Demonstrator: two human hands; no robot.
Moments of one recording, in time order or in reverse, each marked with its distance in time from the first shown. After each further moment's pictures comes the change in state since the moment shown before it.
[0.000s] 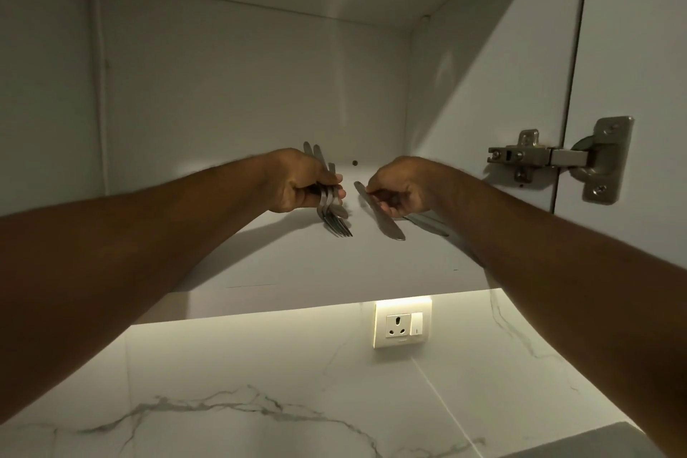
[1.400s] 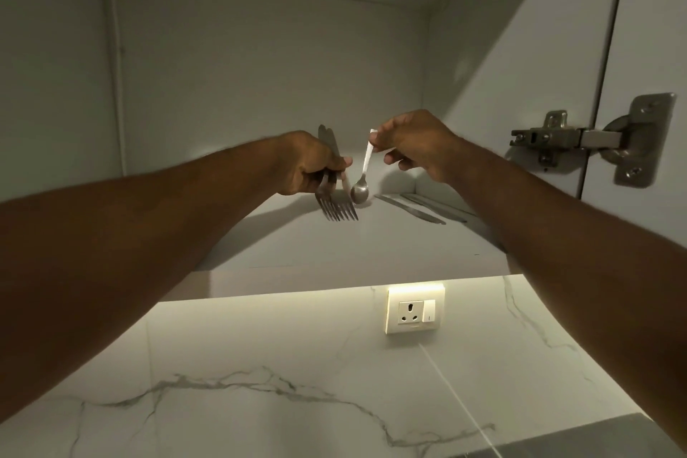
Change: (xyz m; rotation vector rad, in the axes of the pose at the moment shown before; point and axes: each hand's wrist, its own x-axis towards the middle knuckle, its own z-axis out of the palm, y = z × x) left_hand 0.004 -0.001 -0.008 0.132 0.074 0.037; right_hand -0.009 -0.010 -0.010 0.040 0.165 -0.508
